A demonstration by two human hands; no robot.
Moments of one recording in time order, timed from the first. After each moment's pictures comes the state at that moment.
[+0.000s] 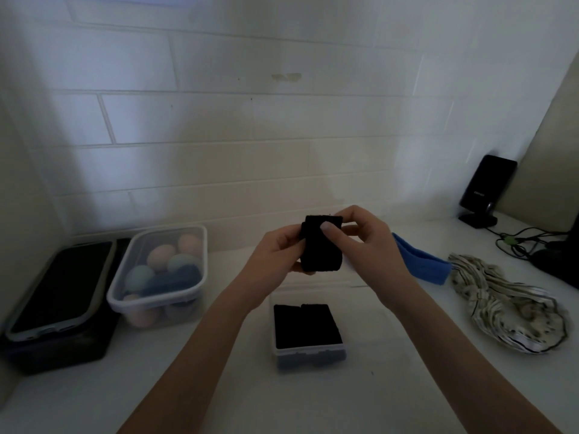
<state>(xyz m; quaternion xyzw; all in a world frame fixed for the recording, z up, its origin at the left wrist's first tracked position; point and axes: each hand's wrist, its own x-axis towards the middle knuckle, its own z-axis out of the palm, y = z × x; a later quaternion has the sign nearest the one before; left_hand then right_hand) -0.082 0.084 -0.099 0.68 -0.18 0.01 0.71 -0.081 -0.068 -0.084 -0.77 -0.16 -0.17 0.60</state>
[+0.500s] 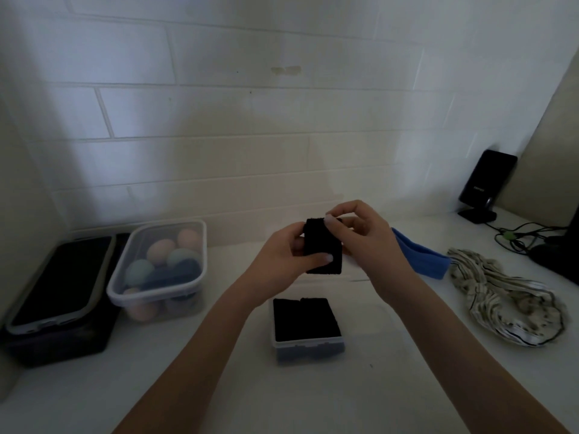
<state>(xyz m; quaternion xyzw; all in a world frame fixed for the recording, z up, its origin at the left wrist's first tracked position) -0.081 0.080 -0.107 0.72 -0.19 0.00 0.67 -0.087 -0.067 -0.080 -0.74 -0.10 -0.10 0.66</state>
